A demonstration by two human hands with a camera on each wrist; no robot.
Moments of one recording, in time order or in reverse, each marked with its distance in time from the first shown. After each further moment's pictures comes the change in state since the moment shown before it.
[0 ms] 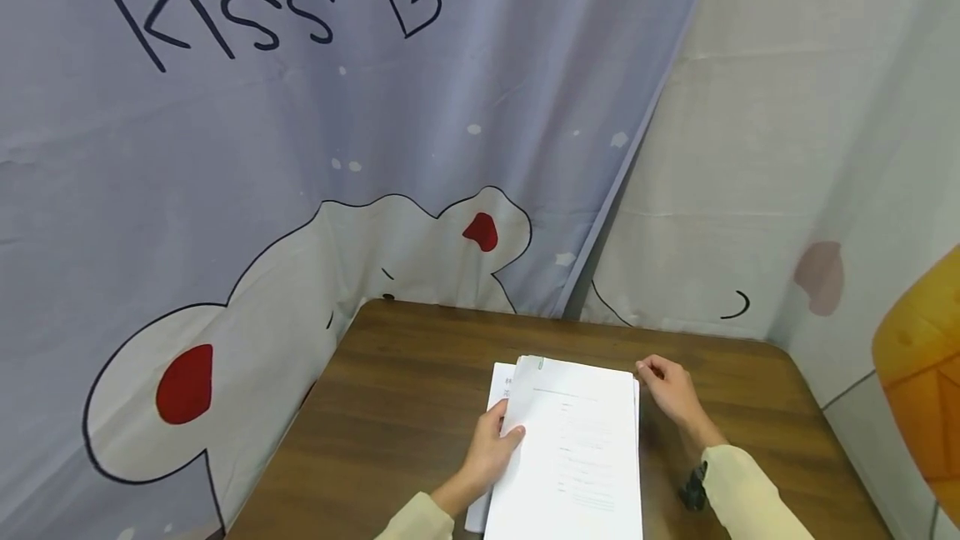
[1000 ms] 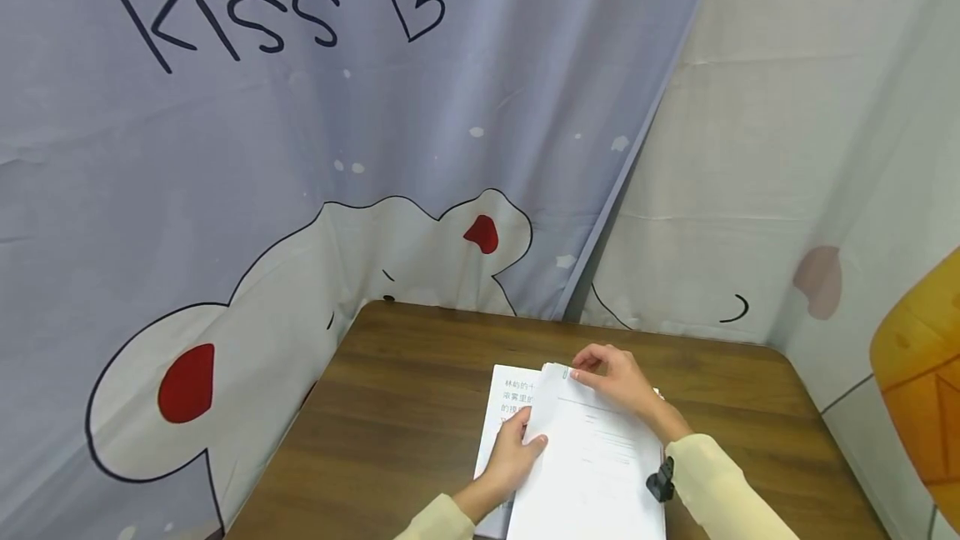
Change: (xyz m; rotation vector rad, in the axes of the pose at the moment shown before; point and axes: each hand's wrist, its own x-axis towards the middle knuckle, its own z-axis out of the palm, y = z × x) left_hand 0.000 0.000 0.031 -0.047 -0.079 -0.040; right_hand 0.009 -0.090 0.037 0.028 -0.198 -0.348
